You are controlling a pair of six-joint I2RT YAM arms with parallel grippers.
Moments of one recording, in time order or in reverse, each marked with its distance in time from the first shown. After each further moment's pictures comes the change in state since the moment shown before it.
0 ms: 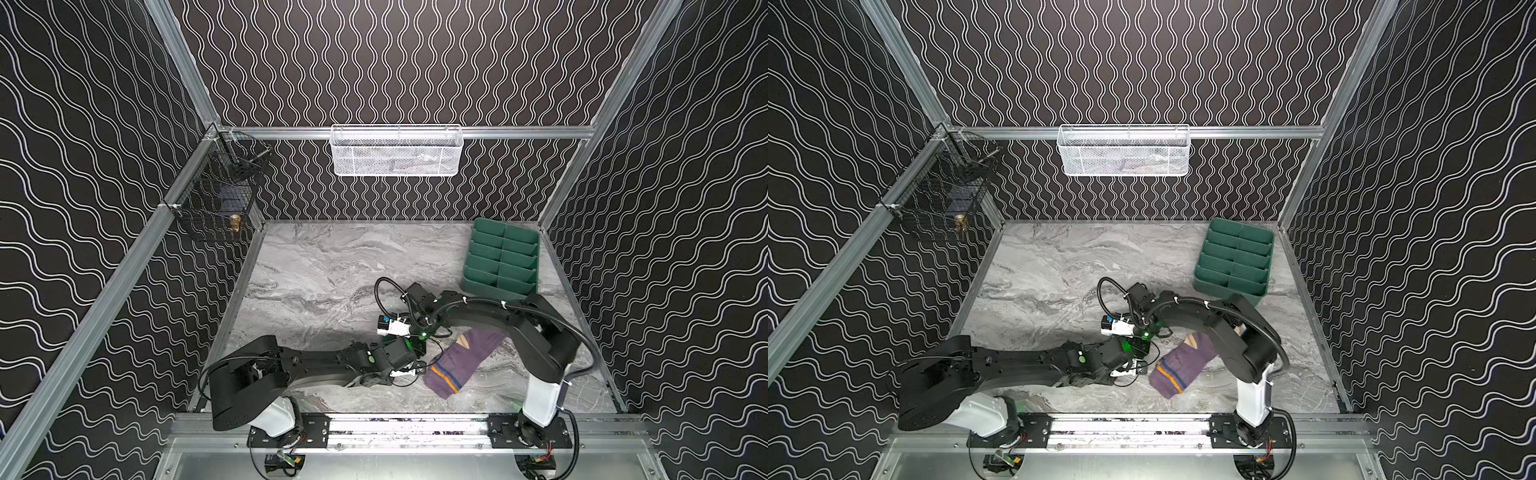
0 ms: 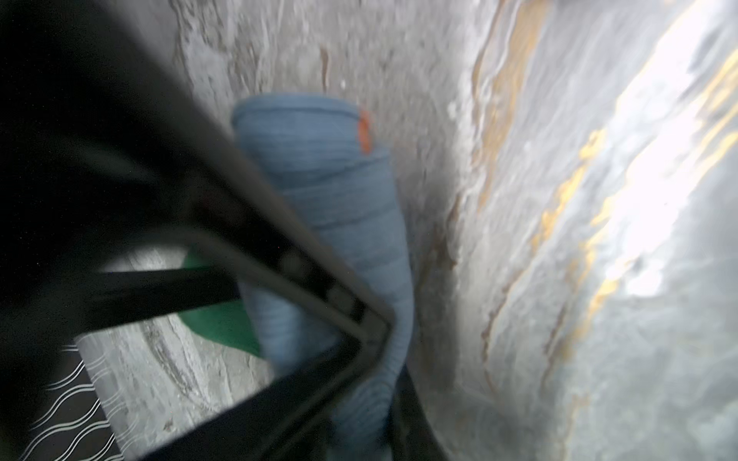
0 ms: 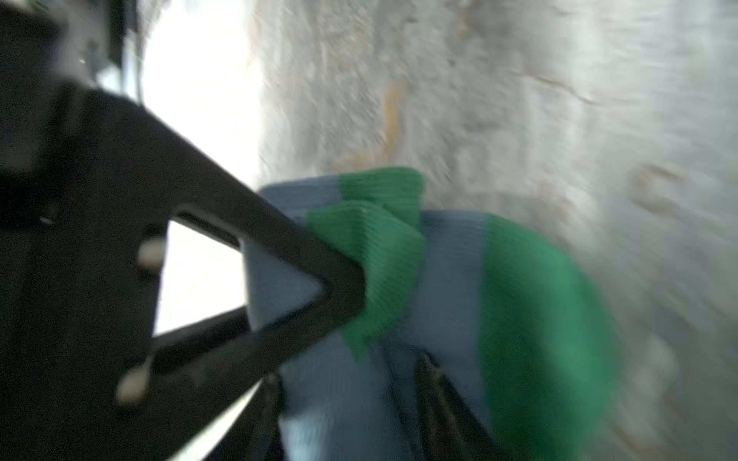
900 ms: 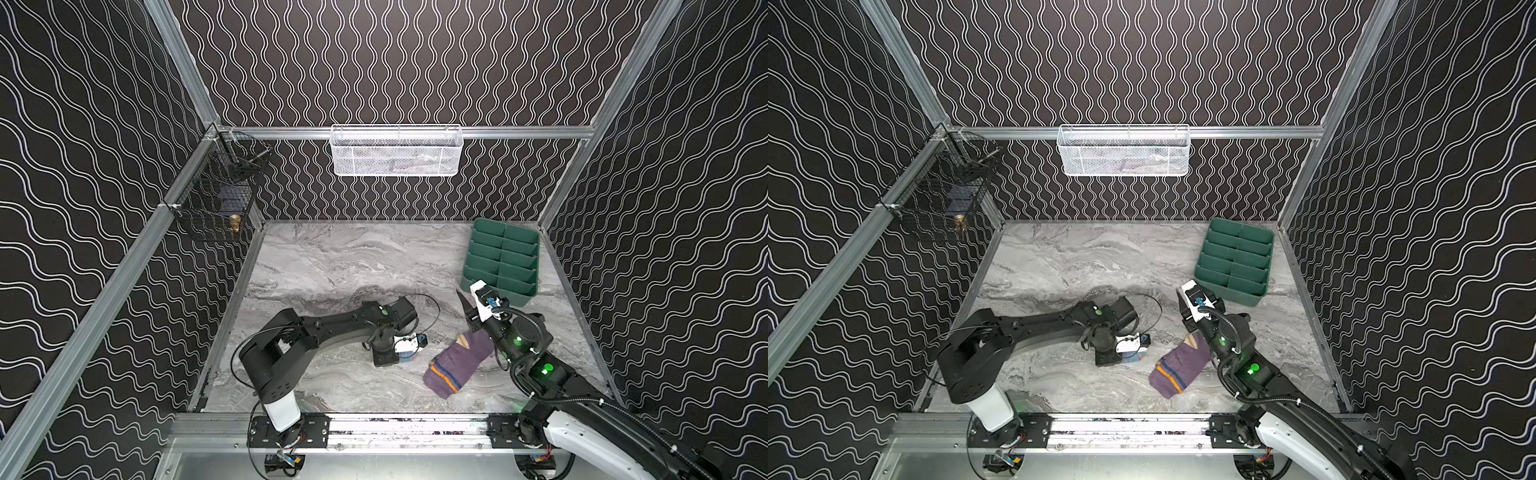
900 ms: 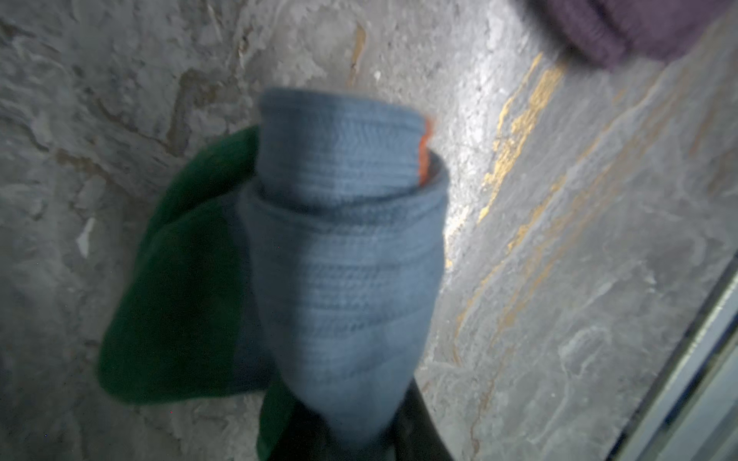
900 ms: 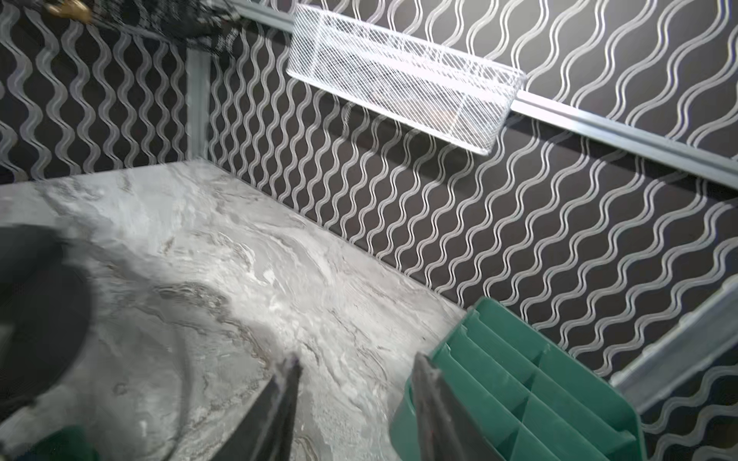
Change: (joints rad) left arm 0.270 0.271 0.373 -0.446 0.441 -0.075; right arm -0.109 -1.122 -0.684 0.841 0.665 0.214
